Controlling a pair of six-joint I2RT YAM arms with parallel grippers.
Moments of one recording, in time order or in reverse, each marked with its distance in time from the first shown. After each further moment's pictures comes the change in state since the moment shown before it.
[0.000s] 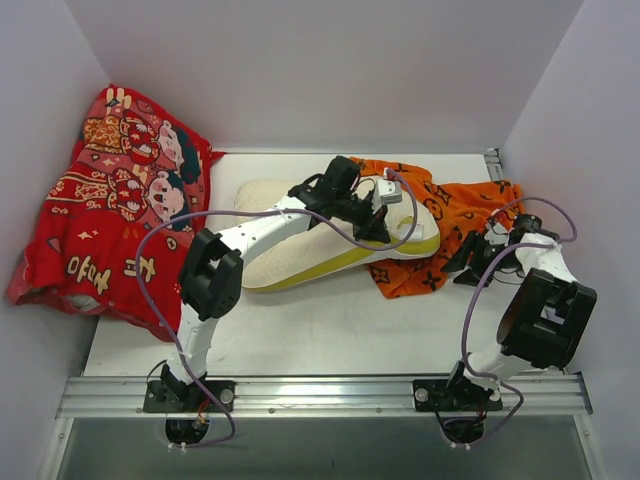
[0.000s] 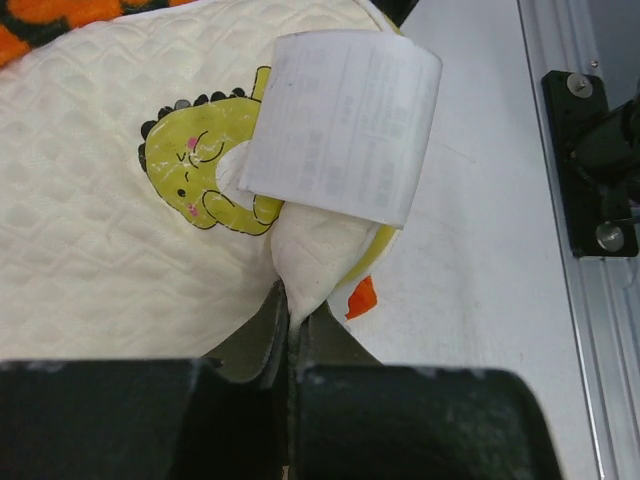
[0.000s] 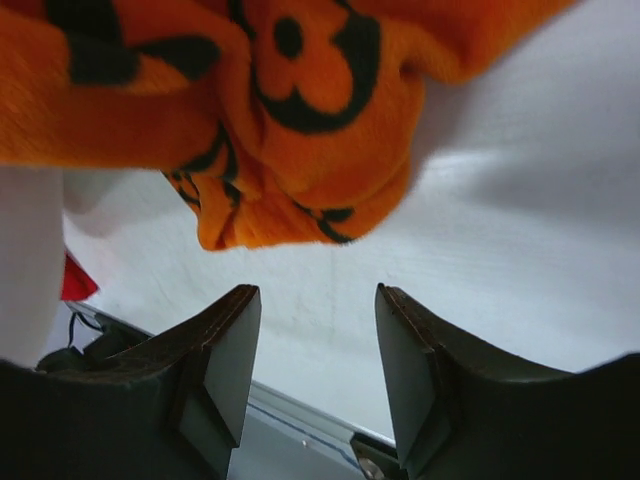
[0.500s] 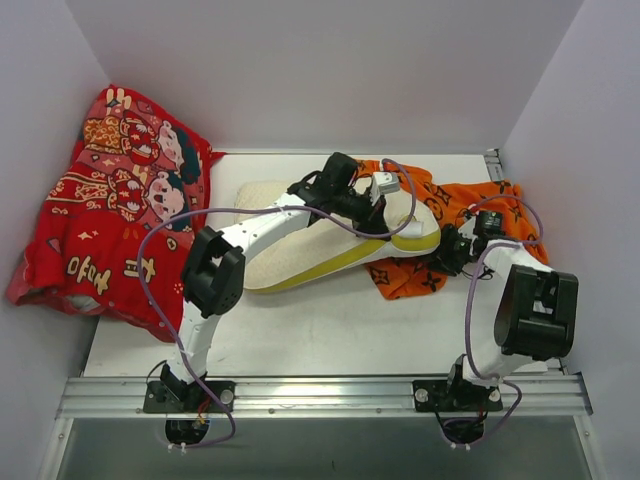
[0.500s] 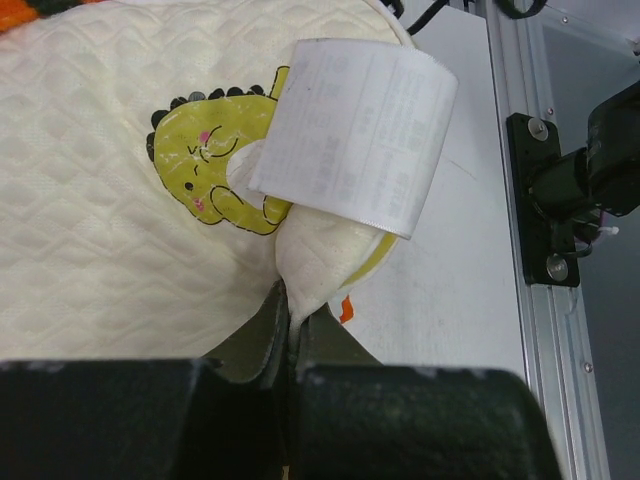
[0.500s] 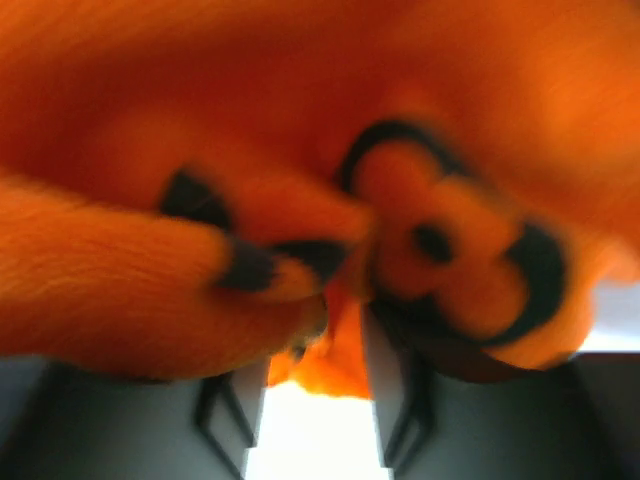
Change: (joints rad) left arm 0.026 0.034 0.034 0.024 0.052 -0.183; right arm 0.225 0.000 -0.161 0.500 0.060 0.380
